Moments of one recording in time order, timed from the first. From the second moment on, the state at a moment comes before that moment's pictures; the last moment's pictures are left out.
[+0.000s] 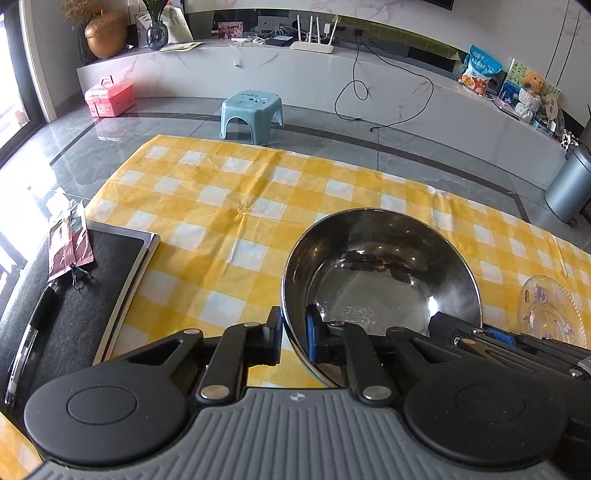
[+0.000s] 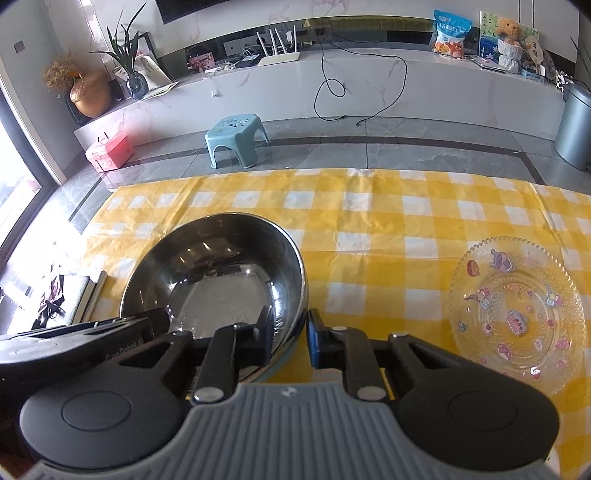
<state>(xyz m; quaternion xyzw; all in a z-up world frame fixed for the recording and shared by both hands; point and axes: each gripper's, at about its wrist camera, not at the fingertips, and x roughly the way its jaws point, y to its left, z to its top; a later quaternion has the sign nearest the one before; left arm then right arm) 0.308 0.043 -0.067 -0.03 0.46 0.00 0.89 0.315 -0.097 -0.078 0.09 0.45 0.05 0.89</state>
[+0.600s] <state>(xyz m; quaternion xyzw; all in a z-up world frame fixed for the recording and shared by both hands) 0.227 0.033 -0.004 -0.02 0.43 0.00 0.90 0.238 -0.116 -0.024 0.11 0.43 0.05 0.89</state>
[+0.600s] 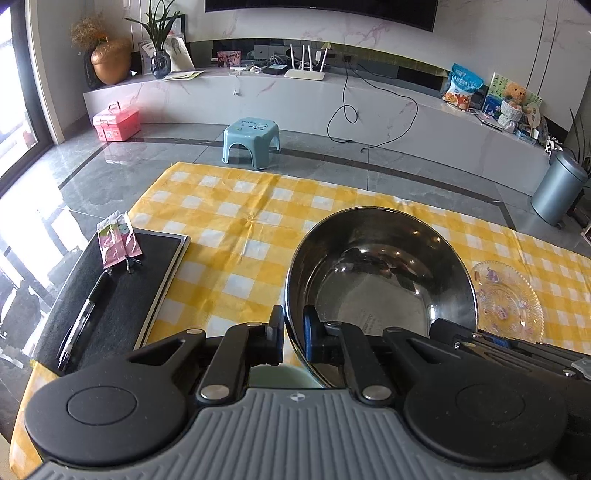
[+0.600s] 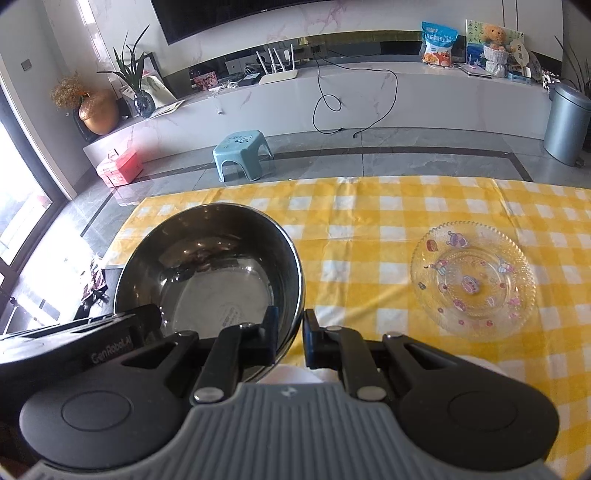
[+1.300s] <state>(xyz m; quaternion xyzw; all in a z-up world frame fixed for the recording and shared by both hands) 0.077 0.037 0.018 -0.07 0.41 -0.01 0.91 0.059 -0.156 0.020 0.16 0.41 0.08 0.90</state>
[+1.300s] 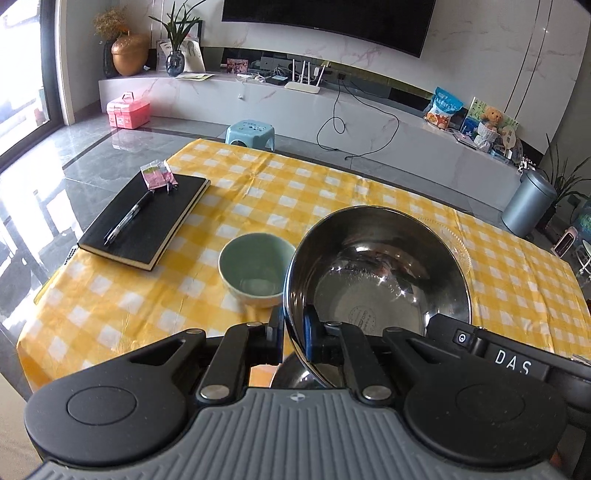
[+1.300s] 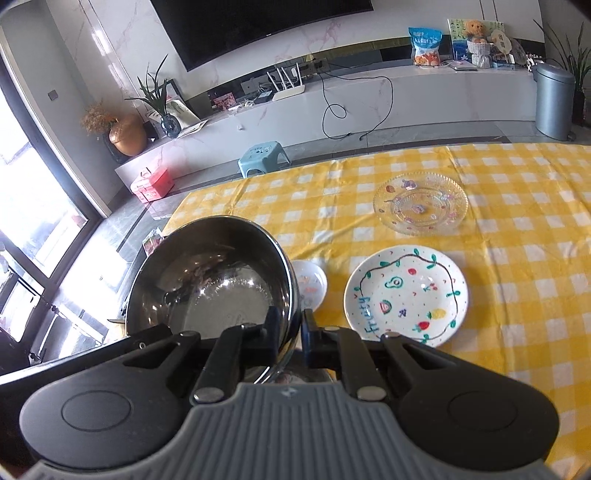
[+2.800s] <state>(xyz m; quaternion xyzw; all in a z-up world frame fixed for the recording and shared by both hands) 0.045 0.043 -0.028 -0.11 0.48 -0.01 0.87 0.043 -0.162 -0.032 0.16 0.49 0.07 0.85</state>
